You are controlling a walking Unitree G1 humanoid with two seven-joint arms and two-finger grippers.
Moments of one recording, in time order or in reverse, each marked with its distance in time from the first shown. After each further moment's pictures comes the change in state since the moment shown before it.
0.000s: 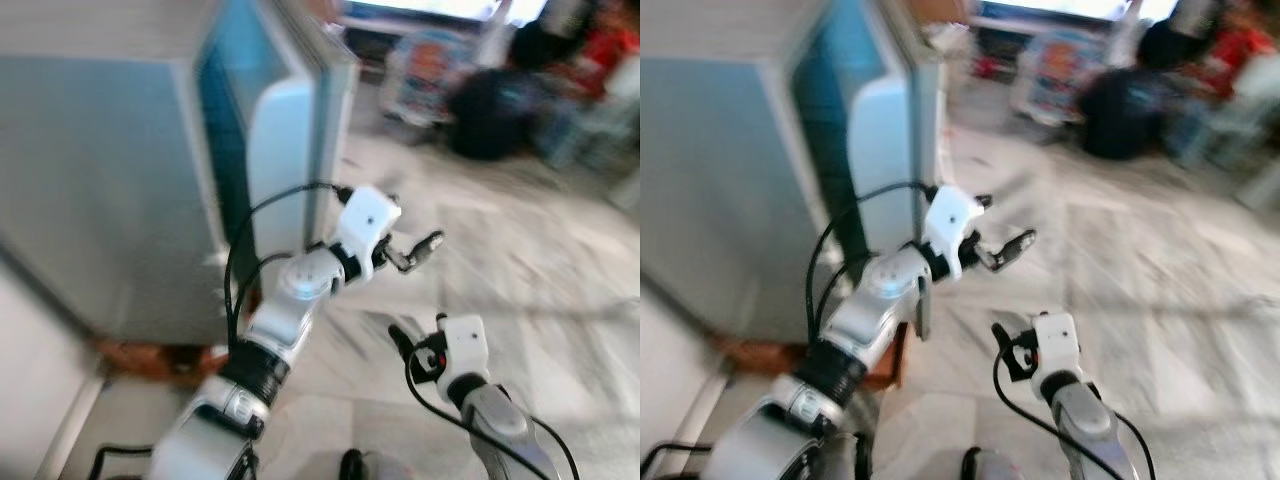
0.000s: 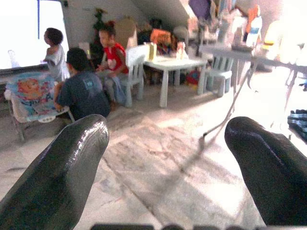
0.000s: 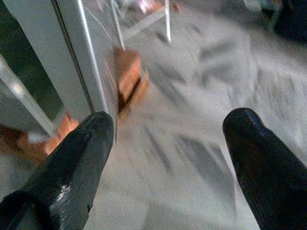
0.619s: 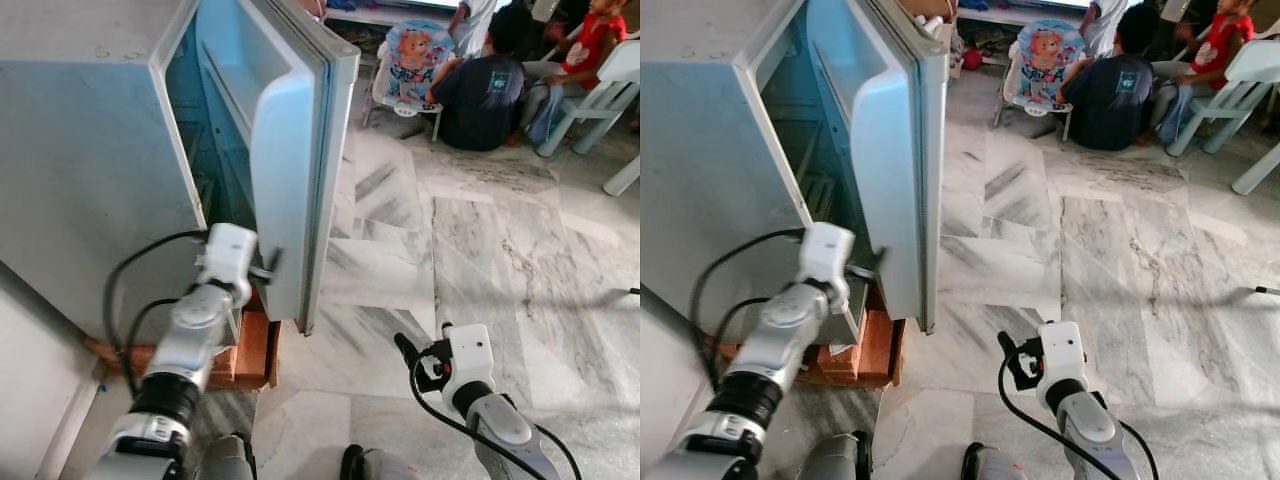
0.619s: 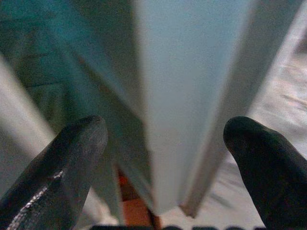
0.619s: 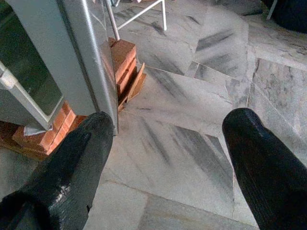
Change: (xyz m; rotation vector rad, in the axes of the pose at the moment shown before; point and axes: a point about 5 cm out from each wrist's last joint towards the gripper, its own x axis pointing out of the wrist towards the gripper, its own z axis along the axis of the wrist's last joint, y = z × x) left arm -0.125 0.092 -0.082 -0.048 0.309 0.651; right arm 0.000 -0.002 -0.003 0.006 0.007 -0.010
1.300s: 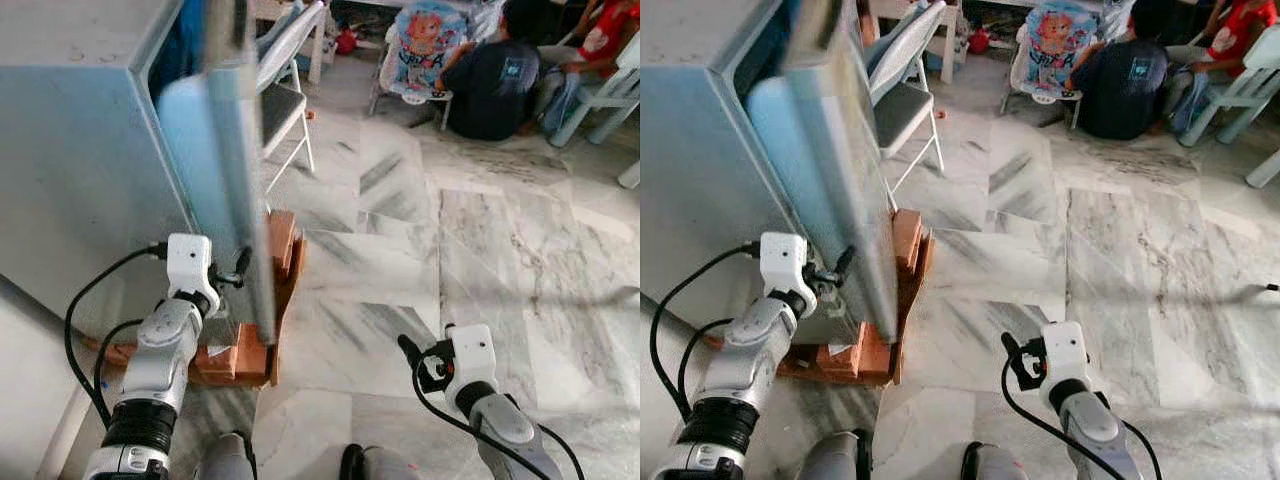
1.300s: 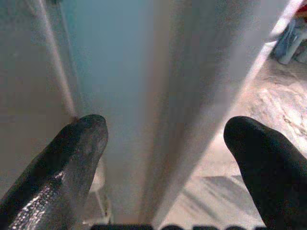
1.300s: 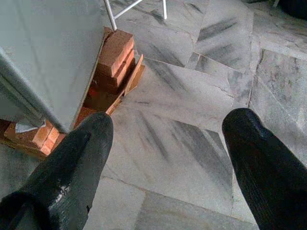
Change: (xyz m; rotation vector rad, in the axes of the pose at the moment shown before) left arm -0.024 0.017 -0.006 -0.156 -0.042 0.024; right arm -0.001 -0.004 -0.003 -0.006 0.015 -0.009
